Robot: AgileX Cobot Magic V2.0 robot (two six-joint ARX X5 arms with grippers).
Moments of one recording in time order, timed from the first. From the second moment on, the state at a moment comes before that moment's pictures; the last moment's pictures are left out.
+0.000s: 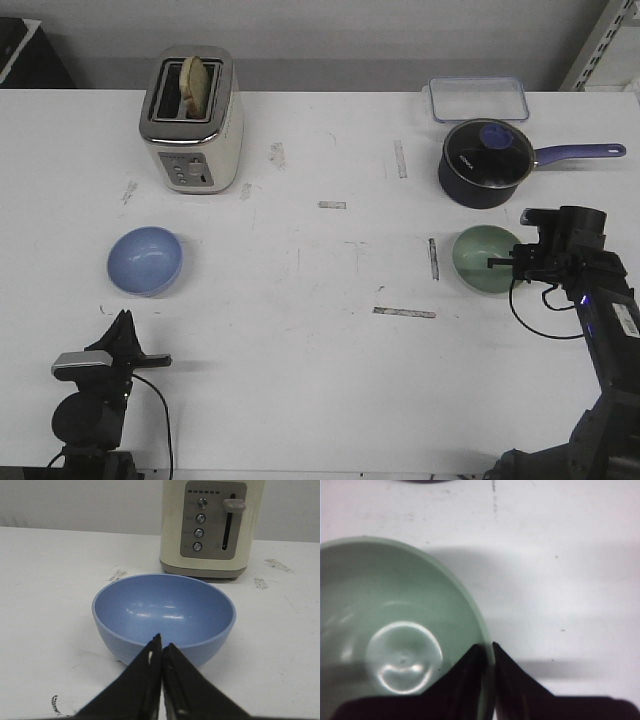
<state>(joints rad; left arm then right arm) -0.01 0.01 0.03 0.04 -0.10 -0.04 -0.27 1.54 1.11 -0.59 -0.17 -0.14</state>
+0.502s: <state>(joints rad) -0.01 0.01 0.03 0.04 -0.10 -0.04 0.00 1.34 1.26 -0.67 -0.39 -0.01</state>
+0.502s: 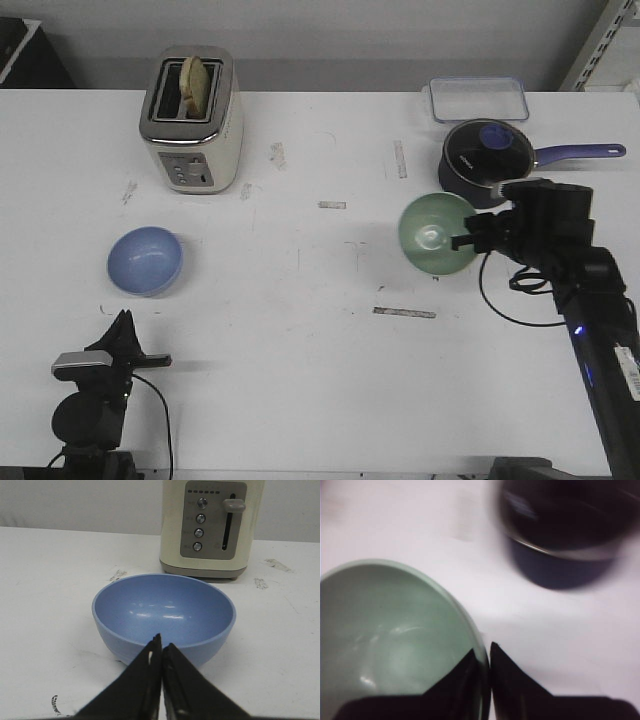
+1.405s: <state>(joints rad) -0.01 0.01 0.03 0.04 -0.10 -0.04 0.60 1.73 1.26 -0.64 -0.33 0.08</state>
